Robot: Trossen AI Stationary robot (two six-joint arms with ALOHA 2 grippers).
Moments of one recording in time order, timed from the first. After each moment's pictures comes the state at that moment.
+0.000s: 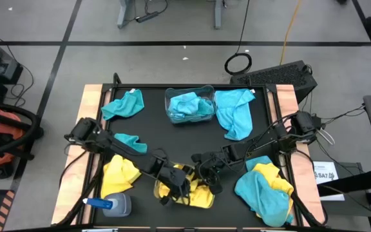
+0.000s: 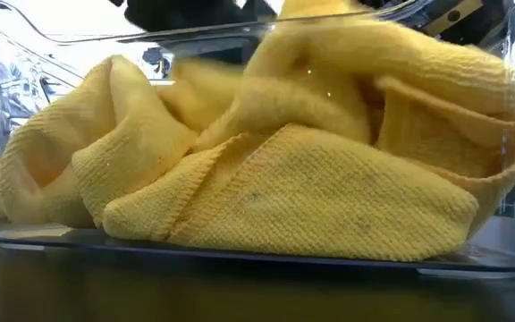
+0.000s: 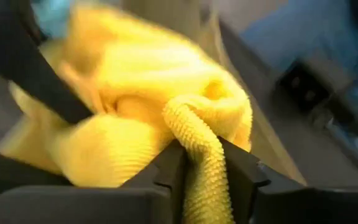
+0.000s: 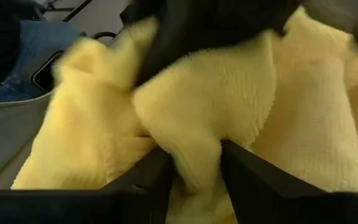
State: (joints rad) left arm -0.40 1.89 1.23 -0.09 0.18 0.12; right arm 0.28 1.78 0.95 0.15 -0.28 0.01
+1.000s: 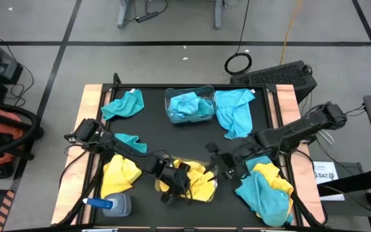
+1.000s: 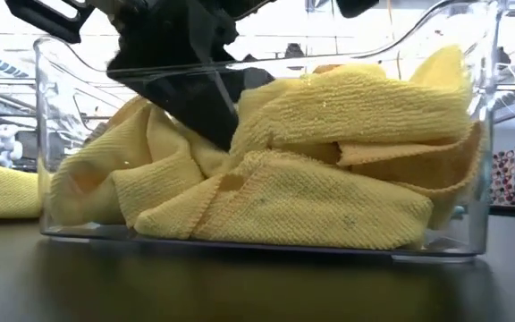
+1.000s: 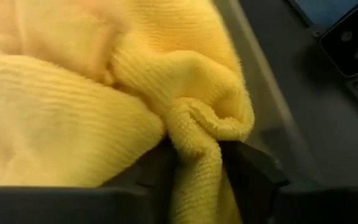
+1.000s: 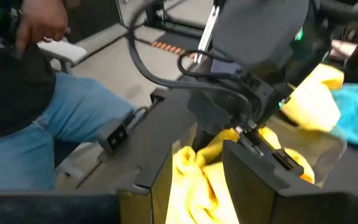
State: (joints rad) left arm -0.39 1.91 1.23 -0.20 0.13 0.06; right arm 0.32 1.33 0.95 -0.04 -0.23 -0.05
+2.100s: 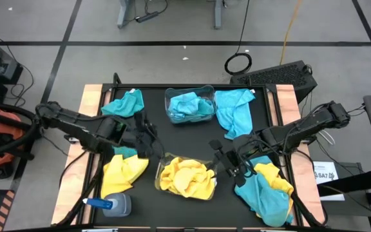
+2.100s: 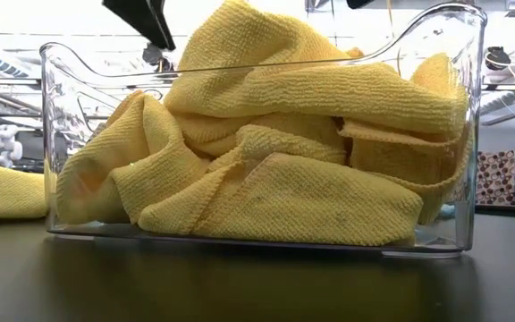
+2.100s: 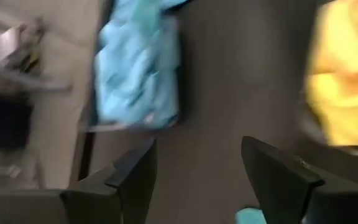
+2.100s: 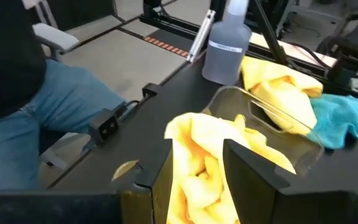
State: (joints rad) left arm -0.26 1.32 1.27 -1.02 -0.54 -0.10; right arm 0.32 1.28 0.95 -0.12 -0.19 -0.14
